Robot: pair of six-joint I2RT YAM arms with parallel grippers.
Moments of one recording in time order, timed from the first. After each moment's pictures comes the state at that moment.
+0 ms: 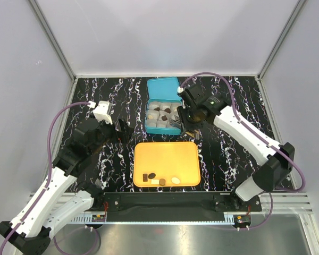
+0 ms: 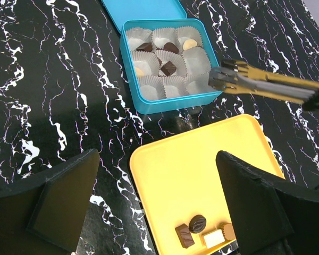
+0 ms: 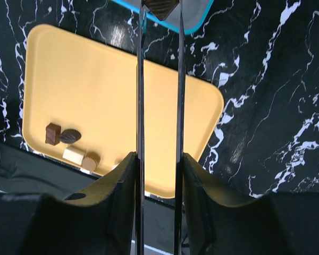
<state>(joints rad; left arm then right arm) -0.52 0.72 0.87 -0.52 -0.06 -0.31 0.69 1.54 1.54 -1.06 0.04 0.35</state>
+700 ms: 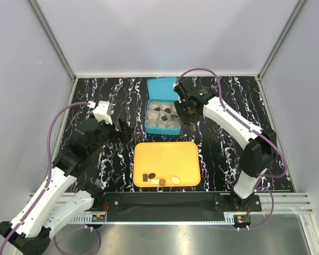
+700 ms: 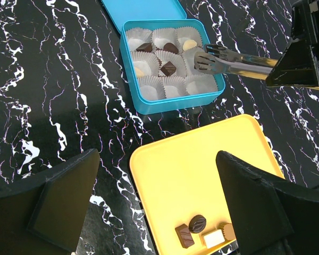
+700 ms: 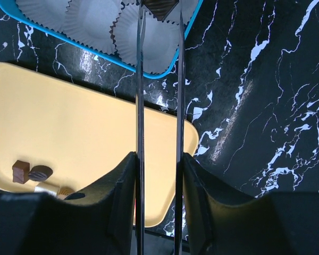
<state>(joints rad) -0.52 0.72 0.87 -0.52 -0.06 -0.31 0.63 1.74 1.65 -1.01 0.10 0.27</state>
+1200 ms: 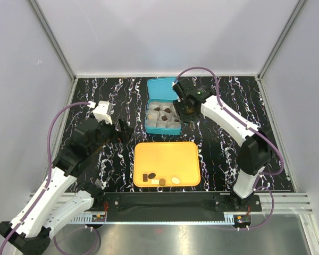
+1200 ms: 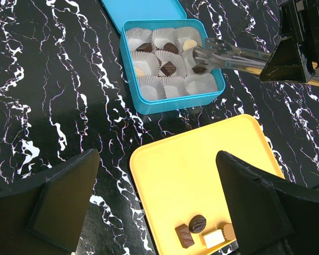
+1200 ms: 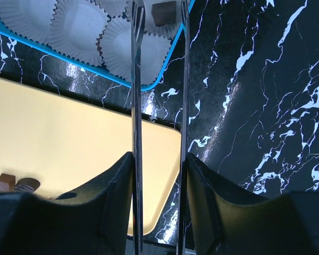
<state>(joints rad) -0.52 0.72 0.87 -0.52 -0.06 -0.31 0.63 1.79 1.67 -1.01 0.15 0.24</state>
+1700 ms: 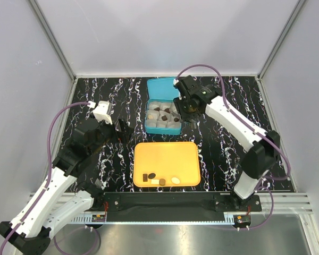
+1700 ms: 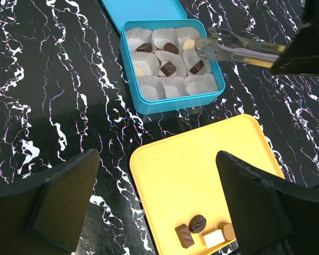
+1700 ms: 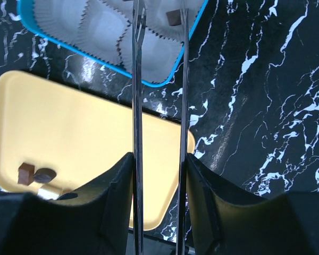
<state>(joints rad) -0.52 0.72 0.87 -0.52 -0.06 -0.31 0.63 1.75 1.71 -1.03 0.13 0.24</state>
